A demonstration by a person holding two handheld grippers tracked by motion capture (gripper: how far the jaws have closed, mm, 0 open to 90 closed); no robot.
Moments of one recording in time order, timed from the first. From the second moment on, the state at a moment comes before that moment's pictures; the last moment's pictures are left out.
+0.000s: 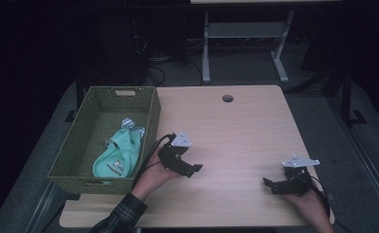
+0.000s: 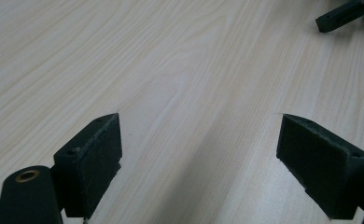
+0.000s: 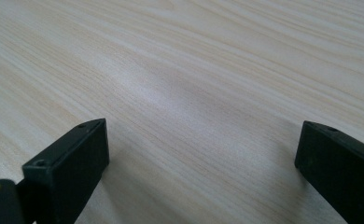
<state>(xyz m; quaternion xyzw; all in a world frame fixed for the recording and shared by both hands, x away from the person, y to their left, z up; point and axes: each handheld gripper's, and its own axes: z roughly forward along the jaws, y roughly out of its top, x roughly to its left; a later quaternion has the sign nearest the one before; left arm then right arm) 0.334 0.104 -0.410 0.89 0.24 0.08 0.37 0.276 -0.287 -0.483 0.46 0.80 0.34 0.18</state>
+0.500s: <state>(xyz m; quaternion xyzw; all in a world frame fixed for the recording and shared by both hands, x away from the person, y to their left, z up) 0.337 0.107 -0.394 0.89 0.24 0.09 0.38 0.276 -0.287 -0.483 0.46 0.80 0.34 0.18</state>
